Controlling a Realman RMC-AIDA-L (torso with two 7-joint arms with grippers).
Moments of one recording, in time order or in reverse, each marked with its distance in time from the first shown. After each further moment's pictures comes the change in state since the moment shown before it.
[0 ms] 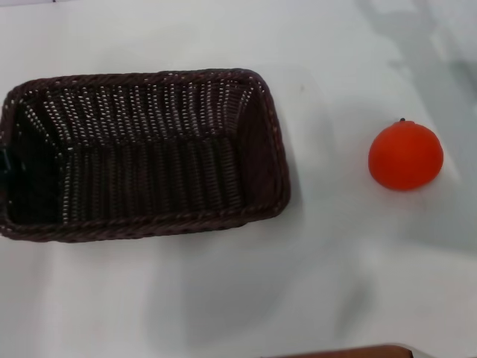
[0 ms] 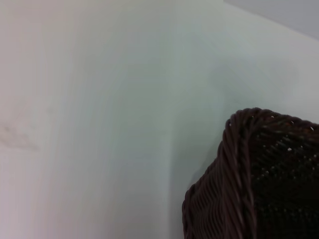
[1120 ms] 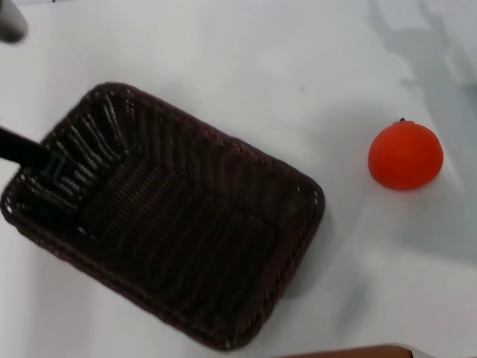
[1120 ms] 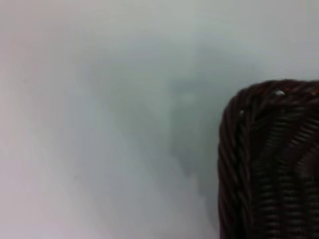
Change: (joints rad) left arm -0.309 0.006 0.131 0.188 0.250 -0.088 0.429; right arm -0.039 0.005 0.016 -0.065 0.009 0.092 0.000
